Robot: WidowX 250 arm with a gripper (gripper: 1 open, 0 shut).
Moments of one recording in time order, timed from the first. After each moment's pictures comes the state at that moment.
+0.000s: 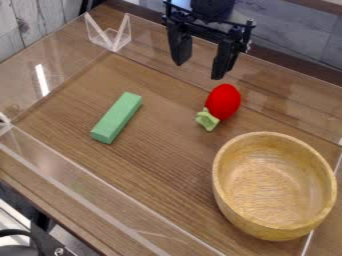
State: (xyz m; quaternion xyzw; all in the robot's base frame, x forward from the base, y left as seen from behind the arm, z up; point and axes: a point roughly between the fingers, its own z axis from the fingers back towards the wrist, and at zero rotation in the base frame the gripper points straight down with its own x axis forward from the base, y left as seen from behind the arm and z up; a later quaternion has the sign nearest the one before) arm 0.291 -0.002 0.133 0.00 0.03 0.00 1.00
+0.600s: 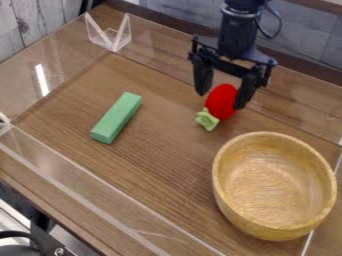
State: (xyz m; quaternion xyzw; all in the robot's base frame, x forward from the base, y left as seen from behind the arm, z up) arm 0.313 -0.024 0.079 0.01 0.08 0.02 1.00
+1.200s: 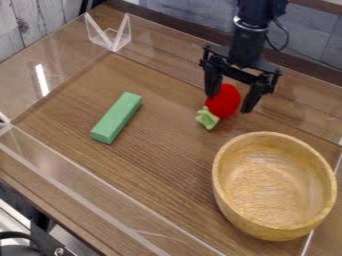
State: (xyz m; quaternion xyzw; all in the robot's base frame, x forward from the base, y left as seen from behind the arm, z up) arm 0.339 -0.025 0.061 0.03 0.06 0.02 1.00
